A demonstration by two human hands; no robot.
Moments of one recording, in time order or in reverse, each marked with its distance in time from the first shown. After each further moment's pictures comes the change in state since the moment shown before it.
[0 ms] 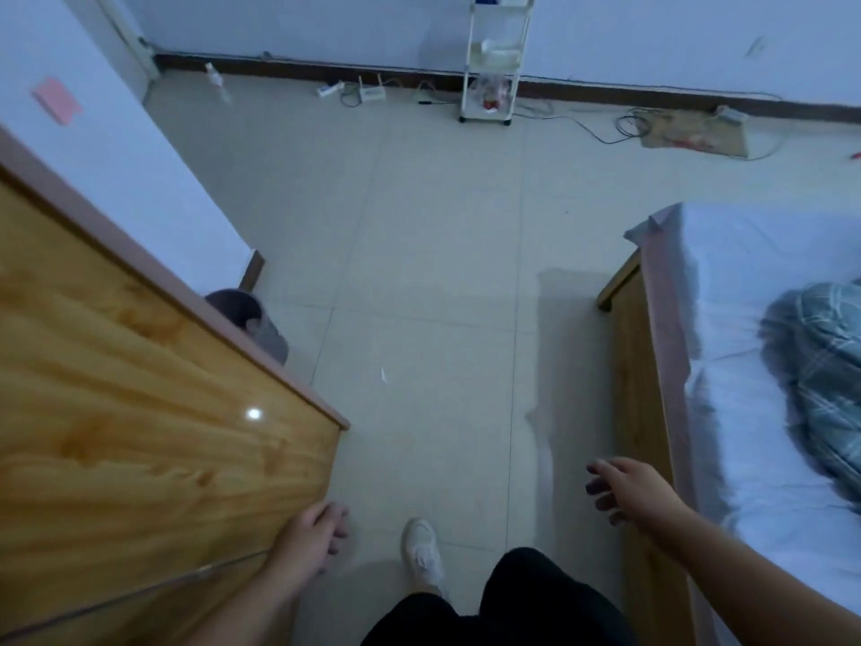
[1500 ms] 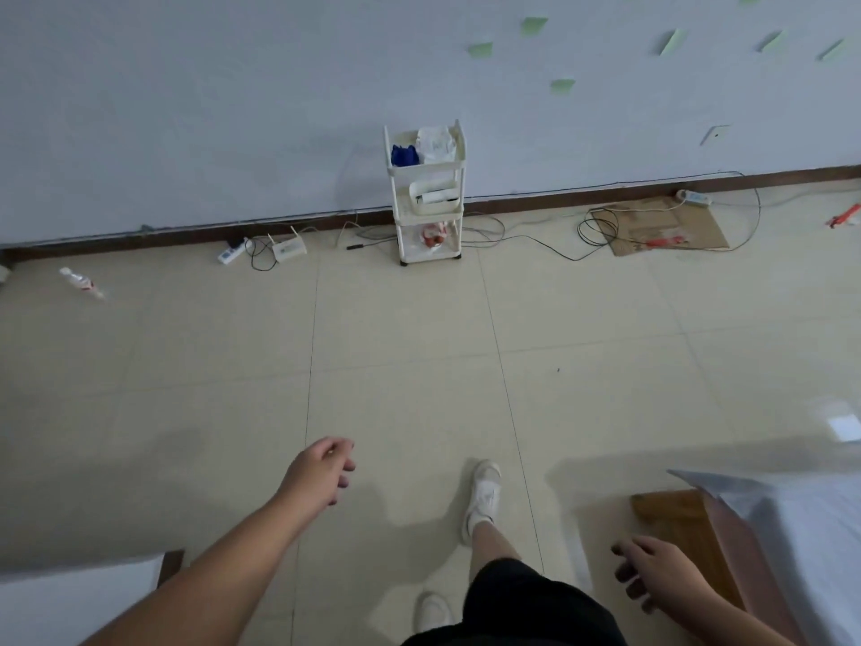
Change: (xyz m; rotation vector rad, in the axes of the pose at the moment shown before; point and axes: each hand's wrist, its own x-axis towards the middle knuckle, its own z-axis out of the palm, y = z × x) left_hand 0.517 0.875 0.024 0.242 -0.082 0.265; right_hand 0.482 -0.535 -0.218 0.126 0.102 0.219
